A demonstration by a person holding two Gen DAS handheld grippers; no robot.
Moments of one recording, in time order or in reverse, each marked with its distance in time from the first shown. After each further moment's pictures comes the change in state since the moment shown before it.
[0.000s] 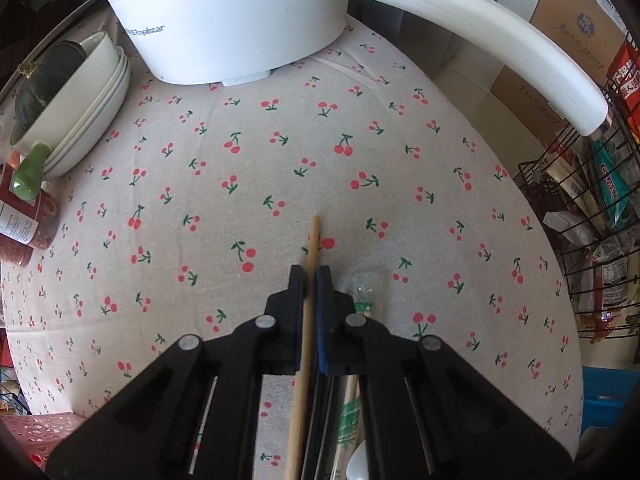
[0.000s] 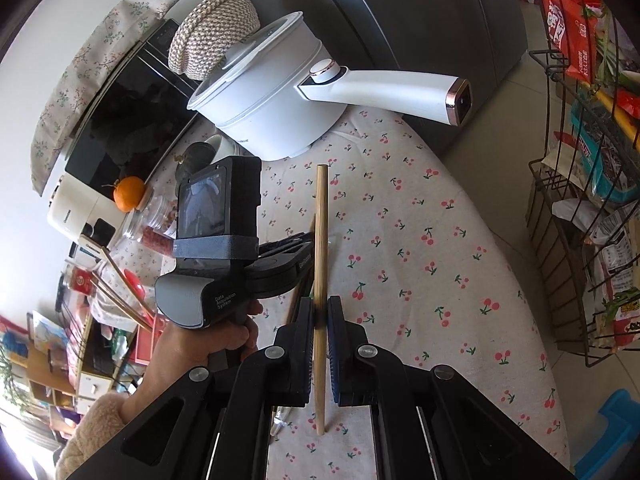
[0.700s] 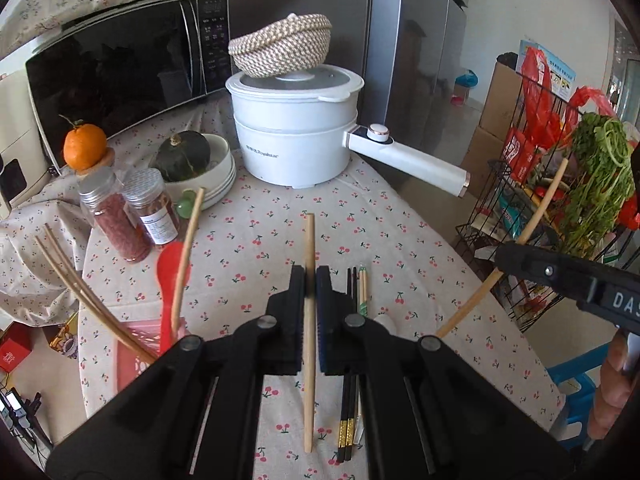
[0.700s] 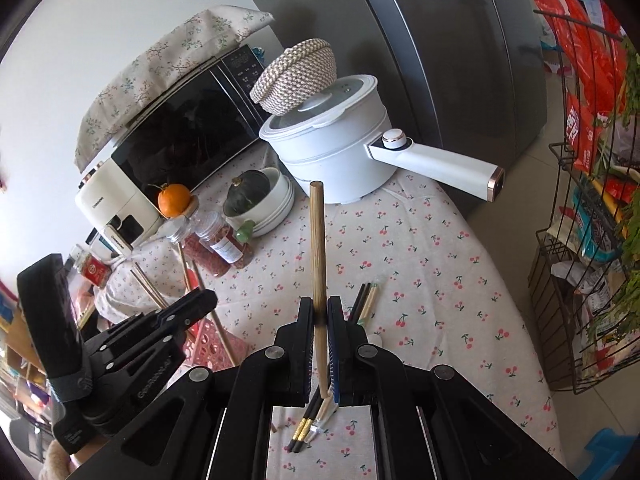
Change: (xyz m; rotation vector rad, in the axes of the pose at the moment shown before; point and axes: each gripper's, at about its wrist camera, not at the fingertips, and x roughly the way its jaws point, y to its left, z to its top) left arm -0.196 0.066 -0.103 -0.040 -0.433 -0.056; right arm -0.057 0.074 -0.027 -0.166 -0.207 0.000
